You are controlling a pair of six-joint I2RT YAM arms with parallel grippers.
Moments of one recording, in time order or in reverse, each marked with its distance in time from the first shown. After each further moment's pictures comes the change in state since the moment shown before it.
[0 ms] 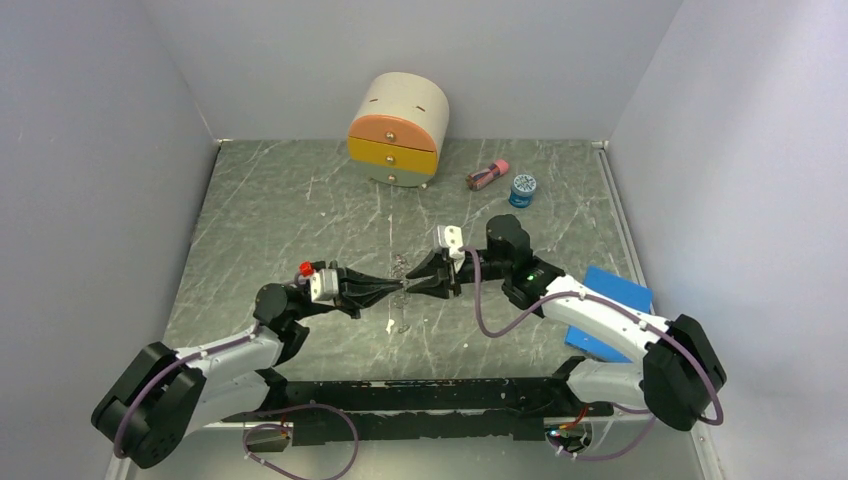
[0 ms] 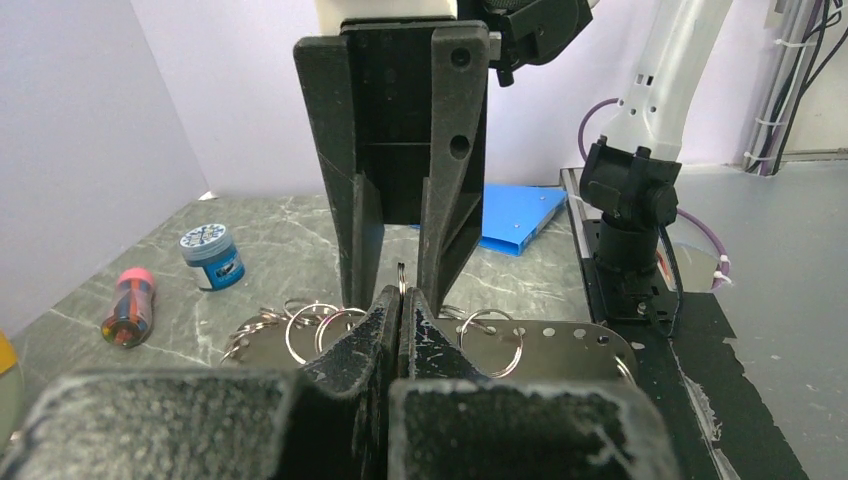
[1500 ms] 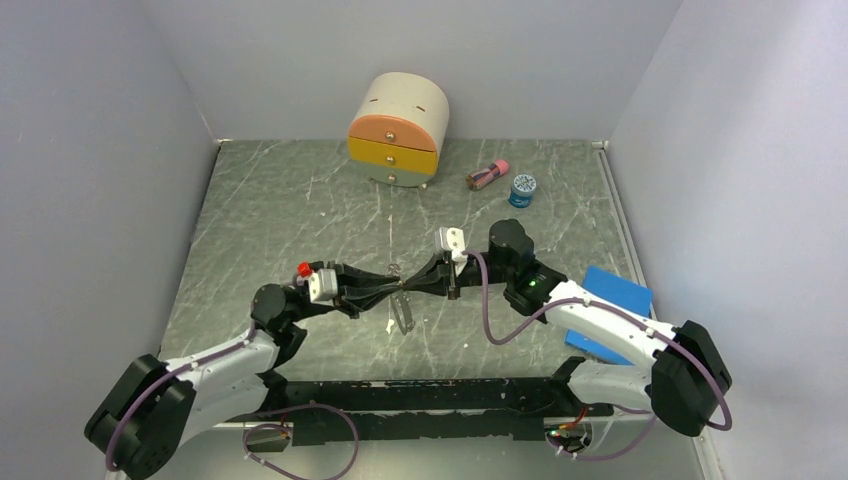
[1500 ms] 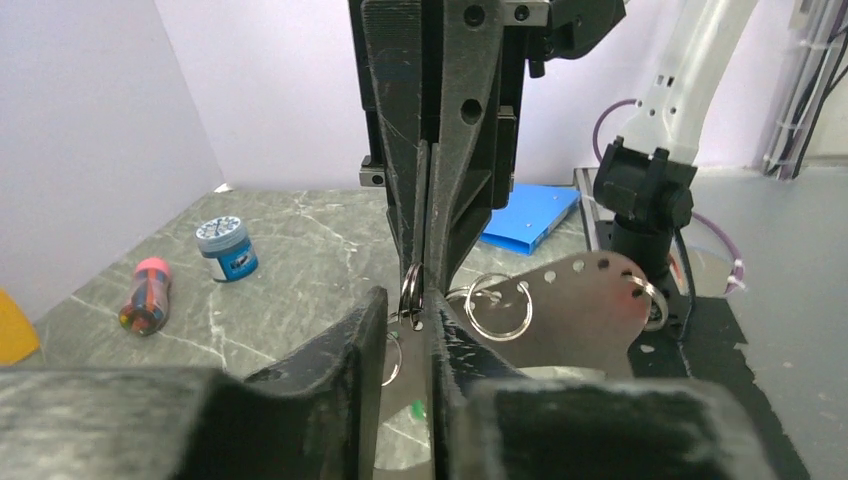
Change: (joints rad) left arm 0.000 -0.063 0.000 -0.084 -0.027 0.022; right arm 0.039 -0.050 -0.025 0.077 0.043 0.069
